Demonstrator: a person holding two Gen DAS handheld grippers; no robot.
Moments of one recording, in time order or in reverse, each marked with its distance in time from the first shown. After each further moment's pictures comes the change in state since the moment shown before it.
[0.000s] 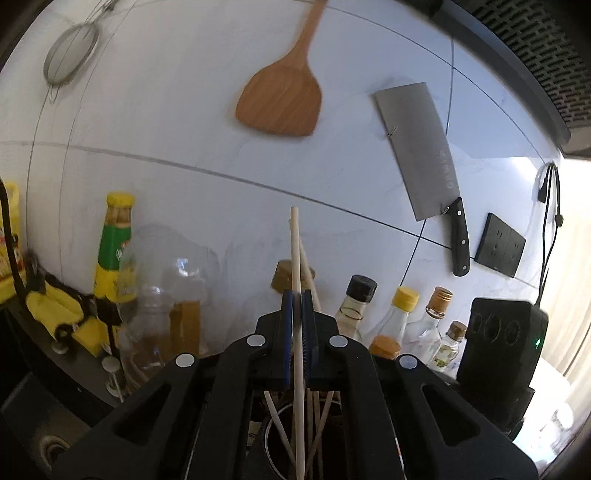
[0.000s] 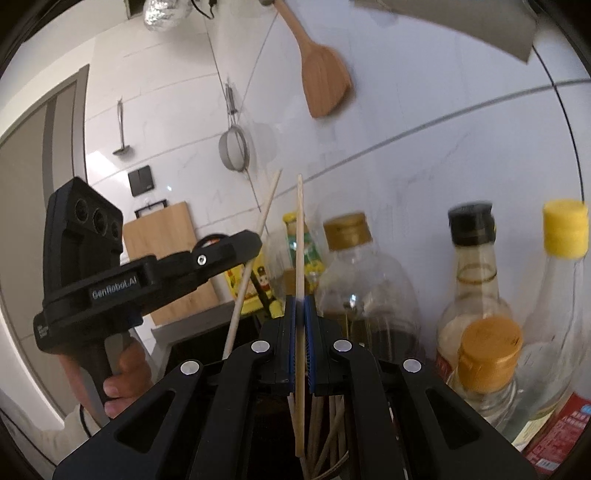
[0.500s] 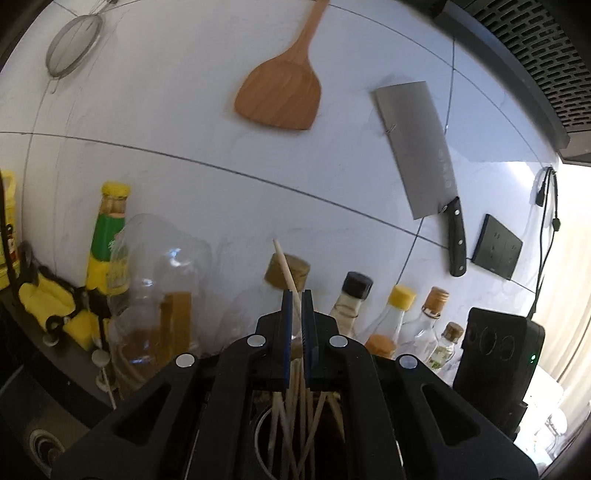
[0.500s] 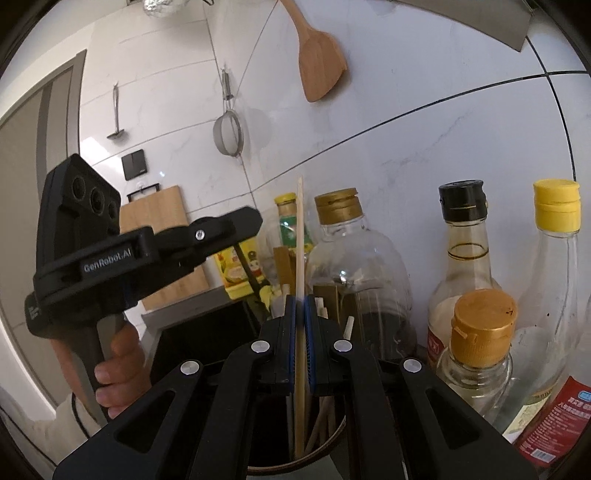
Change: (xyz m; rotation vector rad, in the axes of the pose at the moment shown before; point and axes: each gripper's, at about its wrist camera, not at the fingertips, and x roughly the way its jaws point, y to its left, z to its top) left arm 0.001 -0.003 -0.005 -0.016 0.002 -0.005; right arm 0.000 0.000 -0.010 -0.028 0.035 -0.042
